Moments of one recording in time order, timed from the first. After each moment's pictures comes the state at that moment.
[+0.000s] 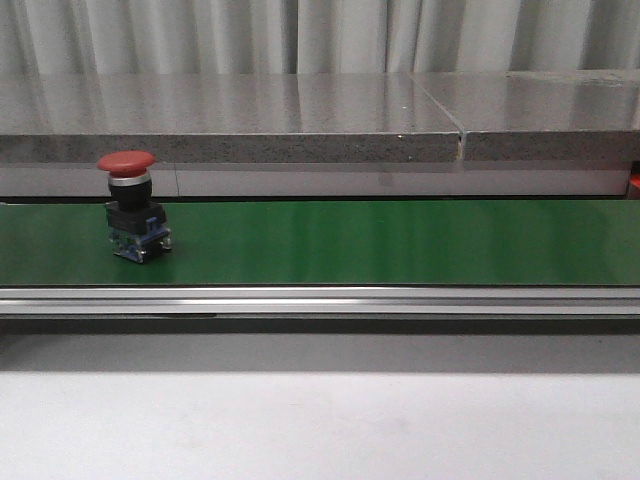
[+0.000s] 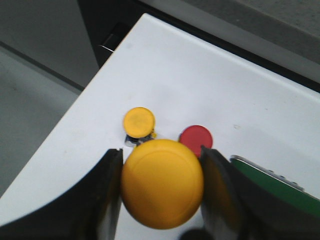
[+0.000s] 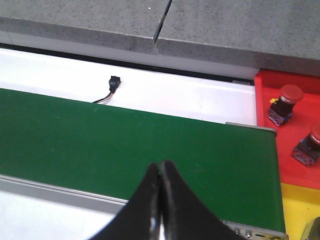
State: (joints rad) left arm 0.29 1.45 -1.24 0.11 0.65 -0.24; right arm -0.12 0.64 -0.74 0.38 0.68 -0.39
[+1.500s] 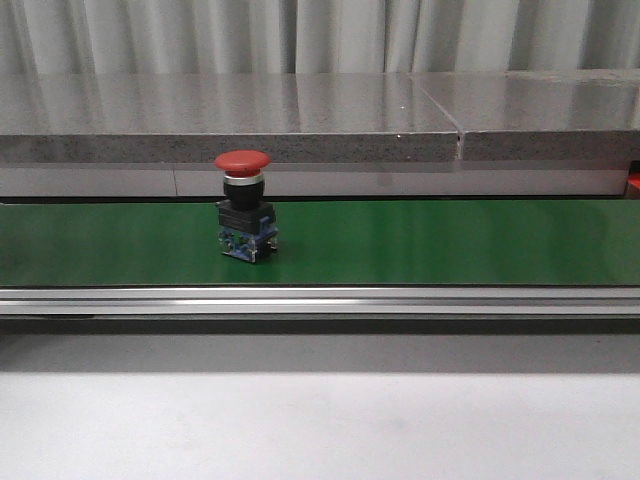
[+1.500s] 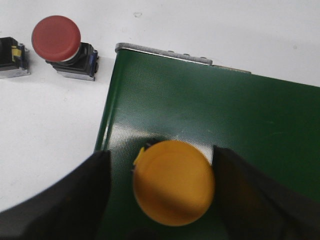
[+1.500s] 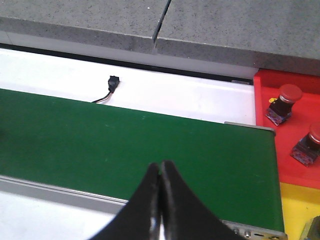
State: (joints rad) left arm 0.04 1.51 -1.10 0.05 0.68 -0.17; right arm -0.12 0.64 -0.74 0.38 0.68 -0.39
